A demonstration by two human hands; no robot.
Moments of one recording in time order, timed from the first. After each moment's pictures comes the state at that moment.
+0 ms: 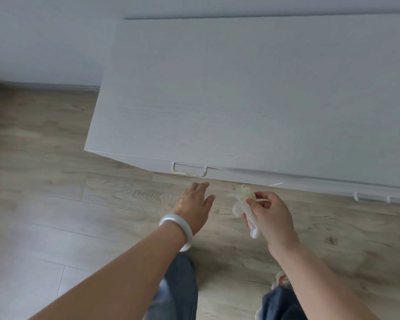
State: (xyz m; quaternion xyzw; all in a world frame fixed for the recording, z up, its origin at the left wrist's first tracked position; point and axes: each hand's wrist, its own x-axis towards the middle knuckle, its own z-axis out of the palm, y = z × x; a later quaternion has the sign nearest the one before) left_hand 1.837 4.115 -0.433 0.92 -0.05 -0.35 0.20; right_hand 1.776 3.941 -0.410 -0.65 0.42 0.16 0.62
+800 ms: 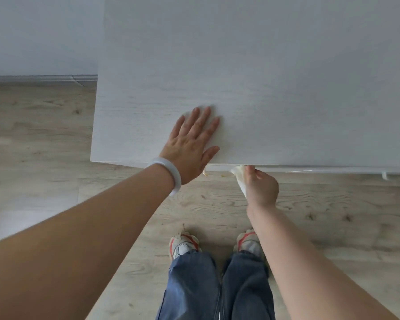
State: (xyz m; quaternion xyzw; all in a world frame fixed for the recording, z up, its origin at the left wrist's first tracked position) left_hand 1.999 4.217 -0.463 0.92 -0.37 -0.15 0.02; right_hand 1.881 4.079 -0.477 -0.61 0.59 0.03 0.53
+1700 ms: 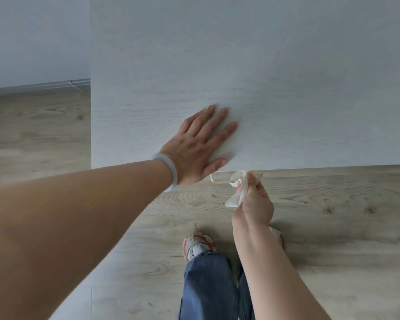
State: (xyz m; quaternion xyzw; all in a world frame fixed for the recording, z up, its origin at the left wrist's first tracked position) left_hand 2.033 4.216 -0.472 0.84 -0.53 -0.09 -0.04; right_hand 1.891 4.121 -0.493 -0.27 0.70 -0.09 0.65
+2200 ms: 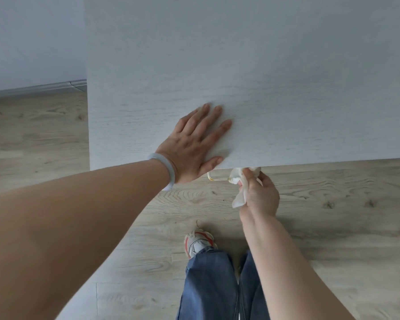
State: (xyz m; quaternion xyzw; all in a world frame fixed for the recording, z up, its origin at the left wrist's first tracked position) left_hand 2.032 4.214 -0.470 0.84 -0.53 -0.08 -0.05; right_hand 1.889 4.098 -0.496 -0.31 0.68 -0.06 0.67
